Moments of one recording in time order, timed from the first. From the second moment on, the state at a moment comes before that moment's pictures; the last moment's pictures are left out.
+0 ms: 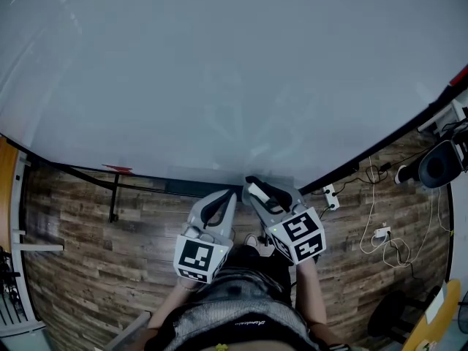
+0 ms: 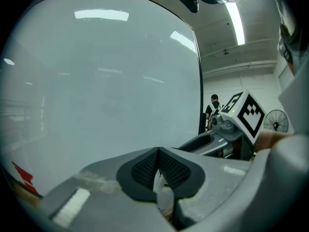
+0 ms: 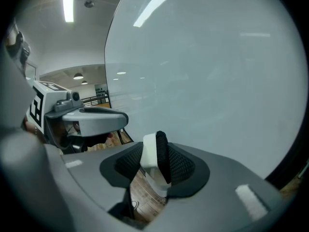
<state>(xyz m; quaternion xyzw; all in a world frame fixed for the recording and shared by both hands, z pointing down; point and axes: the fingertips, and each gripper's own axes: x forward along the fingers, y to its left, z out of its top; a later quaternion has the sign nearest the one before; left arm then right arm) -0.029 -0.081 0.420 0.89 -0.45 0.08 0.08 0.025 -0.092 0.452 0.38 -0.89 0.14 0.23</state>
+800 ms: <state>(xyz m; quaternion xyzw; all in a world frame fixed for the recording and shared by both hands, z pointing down) -0.035 -0.085 0.425 0.89 -0.45 0.09 0.08 0.023 -0.100 0.500 0.38 -0.88 0.15 0.25</state>
